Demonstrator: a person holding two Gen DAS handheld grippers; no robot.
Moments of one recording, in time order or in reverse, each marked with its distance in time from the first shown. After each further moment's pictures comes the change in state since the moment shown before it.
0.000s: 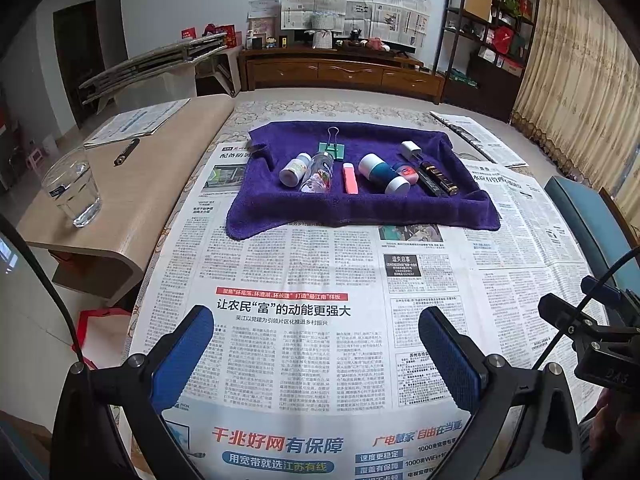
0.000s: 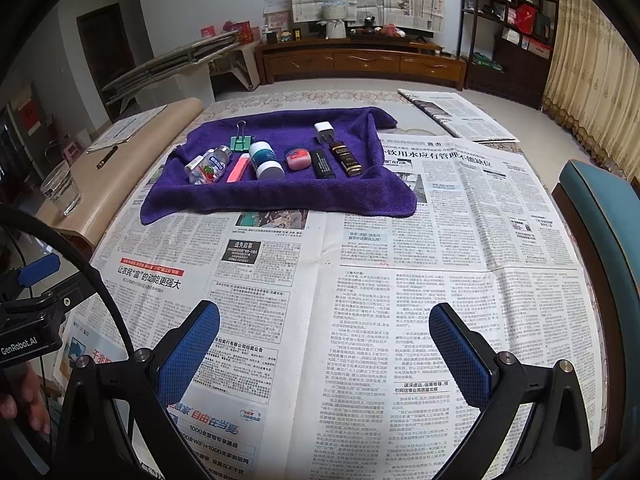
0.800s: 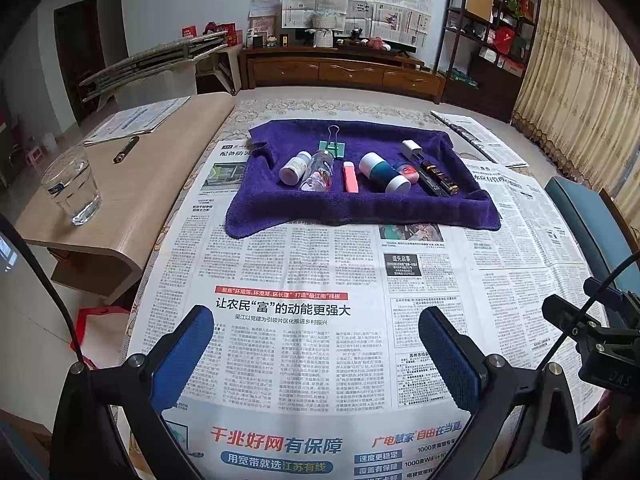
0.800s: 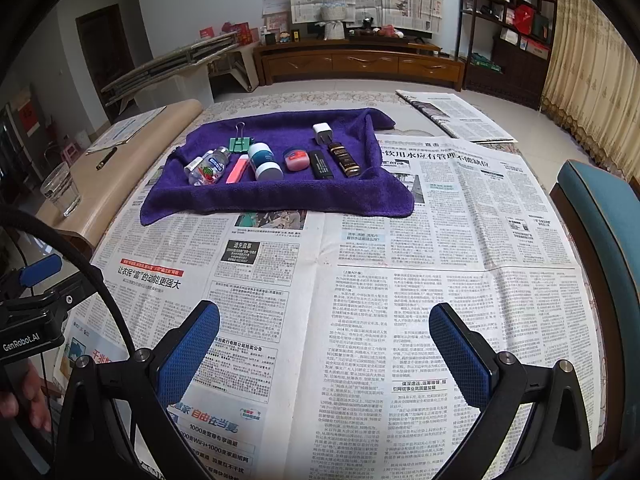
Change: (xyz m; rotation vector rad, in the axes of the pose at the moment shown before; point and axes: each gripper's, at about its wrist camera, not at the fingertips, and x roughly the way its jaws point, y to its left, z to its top) left arm 0.001 0.000 0.001 -0.005 0.001 -0.008; right arm -0.002 -0.002 -0.001 0.003 -0.002 -0.005
